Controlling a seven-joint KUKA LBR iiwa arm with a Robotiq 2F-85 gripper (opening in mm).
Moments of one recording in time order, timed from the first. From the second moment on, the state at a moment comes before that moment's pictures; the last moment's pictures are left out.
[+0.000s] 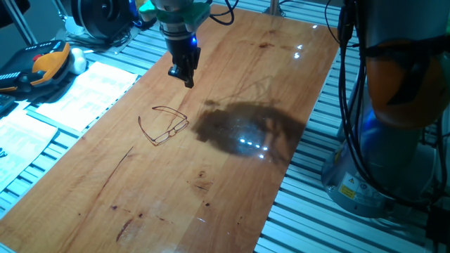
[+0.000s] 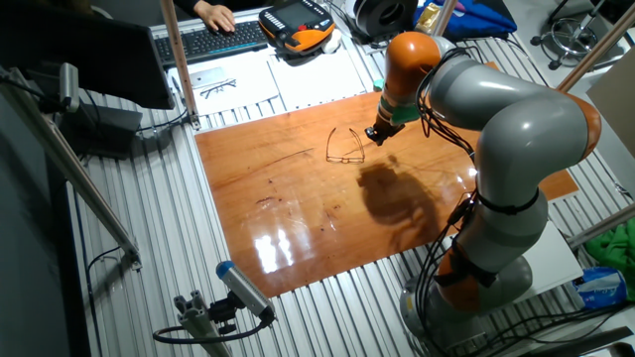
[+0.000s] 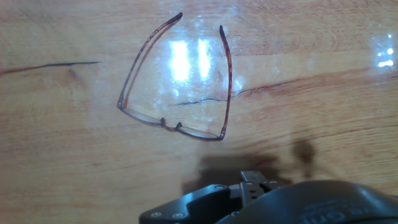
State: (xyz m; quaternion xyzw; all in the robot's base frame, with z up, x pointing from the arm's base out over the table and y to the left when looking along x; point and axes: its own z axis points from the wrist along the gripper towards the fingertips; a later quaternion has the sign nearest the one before) arm 0.505 0.006 0.164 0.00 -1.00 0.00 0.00
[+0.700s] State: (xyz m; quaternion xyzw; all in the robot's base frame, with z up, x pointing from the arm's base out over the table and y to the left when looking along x) arm 0.505 0.006 0.164 0.00 -1.00 0.00 0.00
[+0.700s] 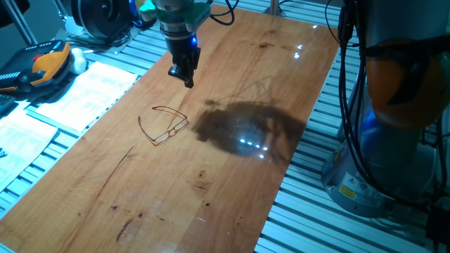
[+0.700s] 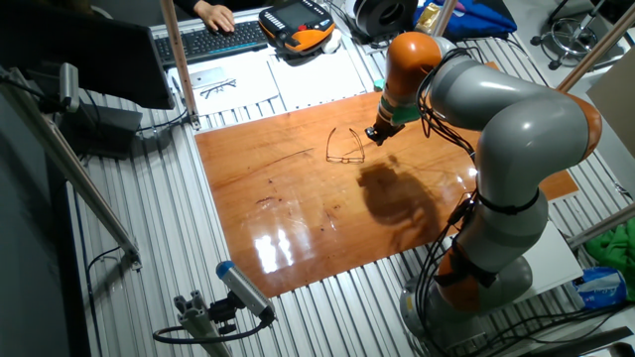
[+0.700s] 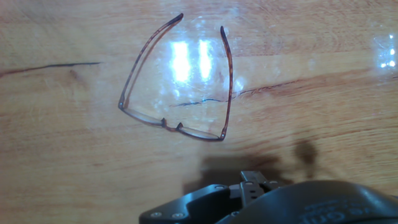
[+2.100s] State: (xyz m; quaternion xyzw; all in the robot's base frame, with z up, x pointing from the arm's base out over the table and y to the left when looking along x) arm 0.506 0.005 0.164 0.01 -1.00 0.01 0.00
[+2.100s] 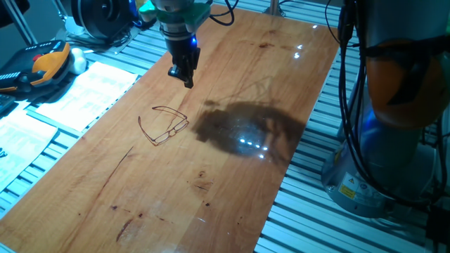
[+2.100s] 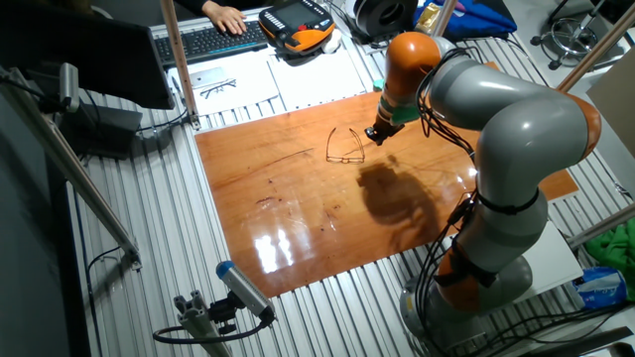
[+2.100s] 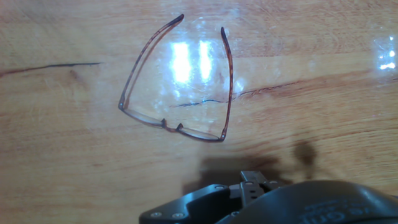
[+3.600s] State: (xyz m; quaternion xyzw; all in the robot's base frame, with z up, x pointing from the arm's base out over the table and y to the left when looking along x) arm 0.508 0.003 0.163 0.00 -1.00 0.00 0.00
